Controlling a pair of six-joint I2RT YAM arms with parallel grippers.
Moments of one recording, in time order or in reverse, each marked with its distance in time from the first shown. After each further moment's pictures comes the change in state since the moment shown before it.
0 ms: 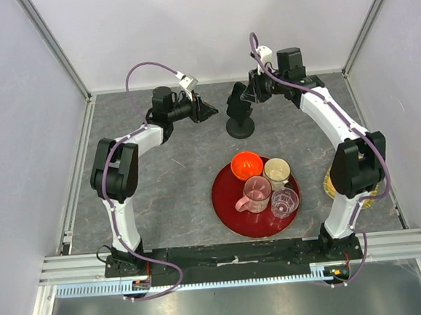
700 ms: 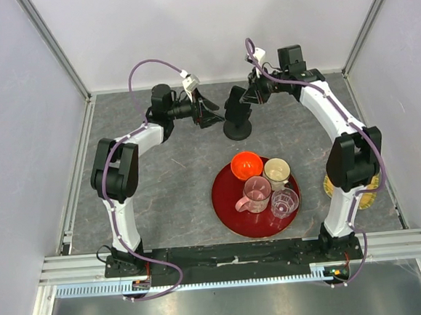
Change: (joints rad) left arm -0.002 0.000 0.007 0.076 0.251 -0.030; right arm -0.019 0.069 0.101 -0.133 -0.218 -0.301
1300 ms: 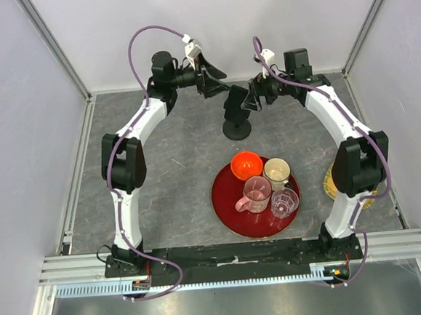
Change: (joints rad) left arm -0.012 0.129 0.508 -0.172 0.064 -0.090; right arm -0.019 -0.044 -0.080 0.039 0.086 0.110
